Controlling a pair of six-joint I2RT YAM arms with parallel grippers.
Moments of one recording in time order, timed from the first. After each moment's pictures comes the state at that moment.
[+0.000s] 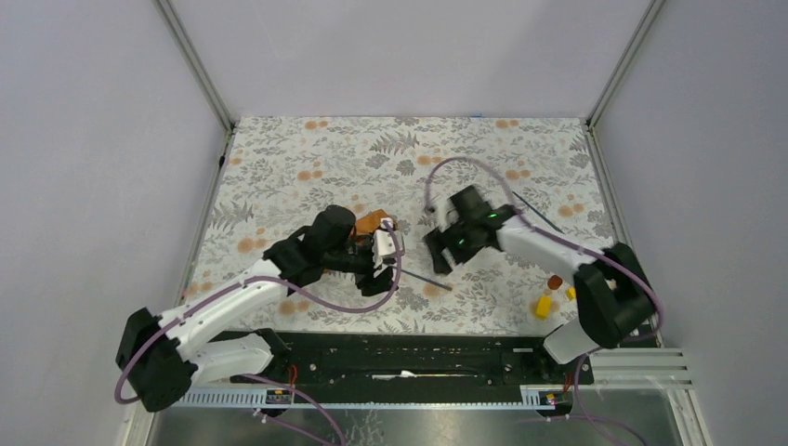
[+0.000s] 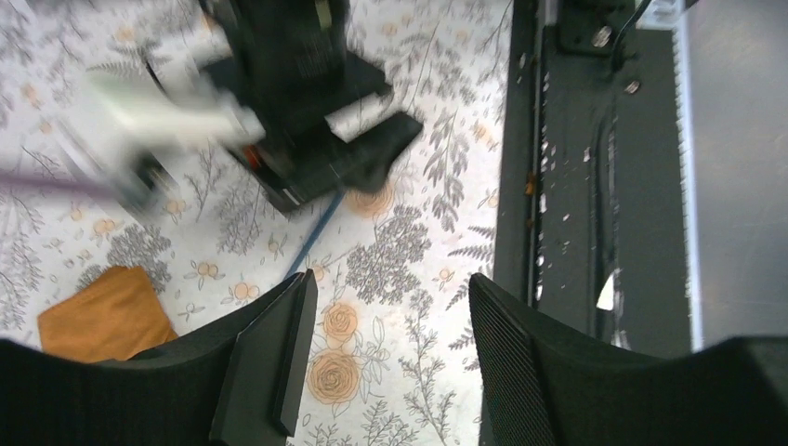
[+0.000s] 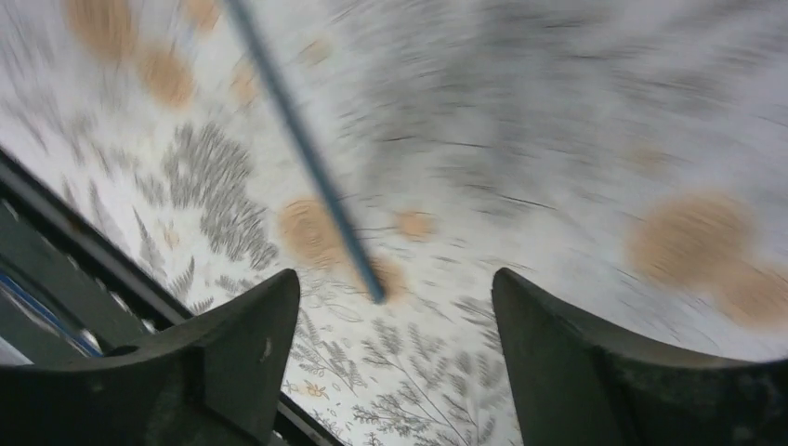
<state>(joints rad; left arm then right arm) -0.76 1.06 0.79 -0.35 0.61 0.37 0.65 1.58 0.97 -0.55 -0.28 -0.08</state>
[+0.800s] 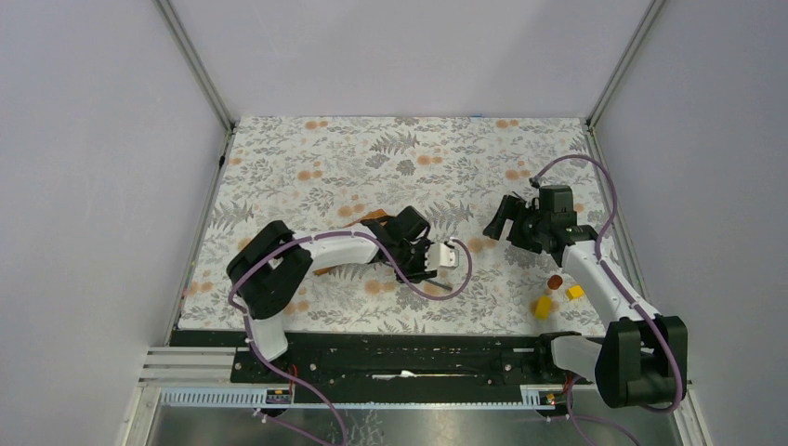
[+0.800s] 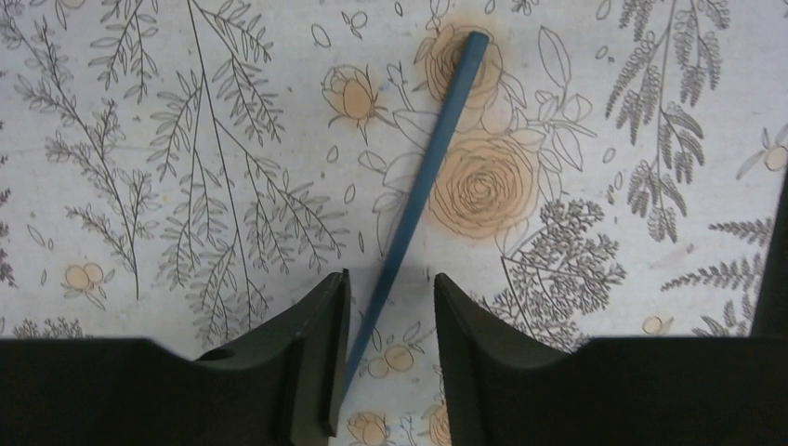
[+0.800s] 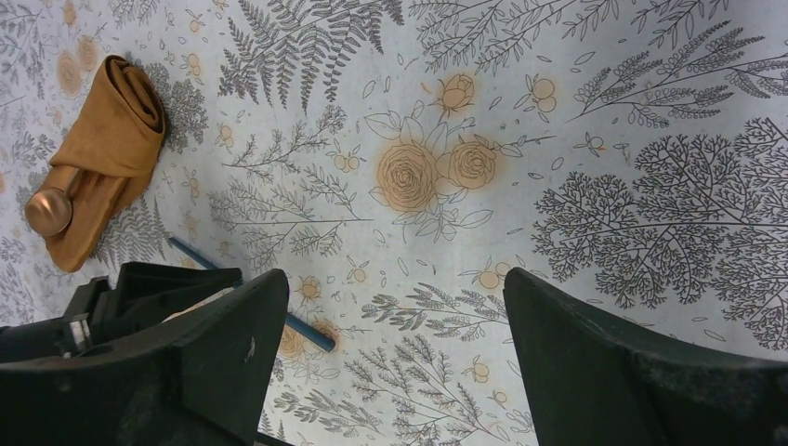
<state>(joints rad) -0.87 1.80 1.09 -0.35 0.39 0.66 0.09 1.17 0.72 -0.40 -0.27 0.42</state>
